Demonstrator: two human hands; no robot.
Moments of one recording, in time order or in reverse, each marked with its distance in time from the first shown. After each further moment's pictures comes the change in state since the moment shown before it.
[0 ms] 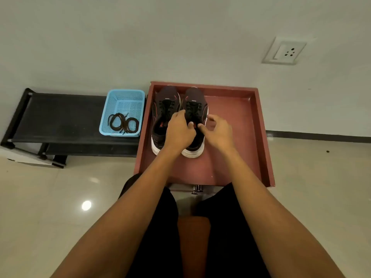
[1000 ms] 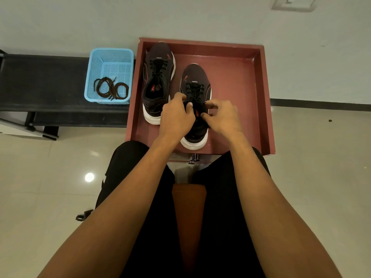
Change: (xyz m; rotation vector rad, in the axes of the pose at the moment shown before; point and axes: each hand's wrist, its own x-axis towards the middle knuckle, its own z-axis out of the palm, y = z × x) left_hand -0.051 -0.015 0.020 0.011 0.028 -0.039; right_hand -0.044 0.027 -0.008 -0.070 -0.124 0.067
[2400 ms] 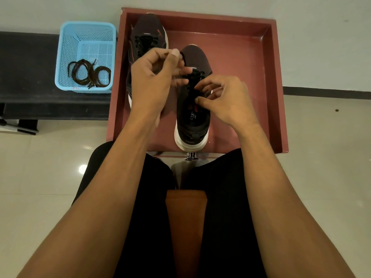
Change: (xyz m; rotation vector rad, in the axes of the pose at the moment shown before) left_hand 0.029 0.002 -0.023 -0.838 0.044 0.073; right_hand 0.020 0.005 -0.004 0.075 -0.002 -0.164
